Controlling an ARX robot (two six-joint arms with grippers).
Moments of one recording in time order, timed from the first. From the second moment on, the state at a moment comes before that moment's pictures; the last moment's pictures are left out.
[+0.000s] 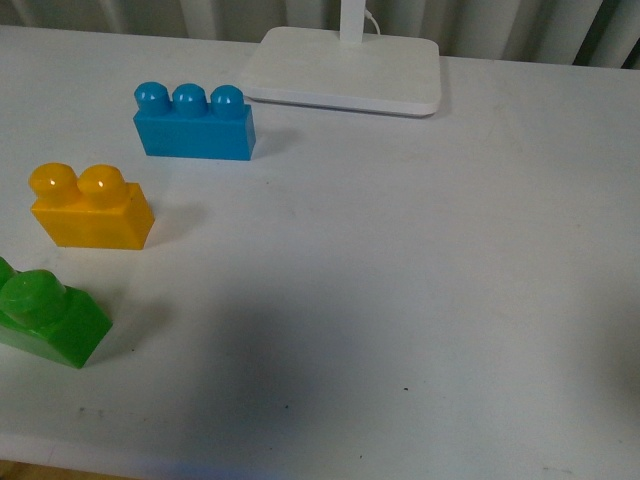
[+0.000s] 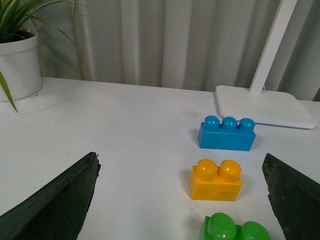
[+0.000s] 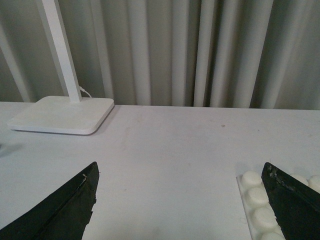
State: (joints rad) left arm 0.00 0.00 0.01 0.00 0.00 0.00; right arm 0.00 0.00 0.01 0.00 0.00 0.00
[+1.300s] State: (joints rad) left arm 0.00 0.00 0.01 0.00 0.00 0.00; right arm -0.59 1.36 0.57 0.03 -0.24 -0.35
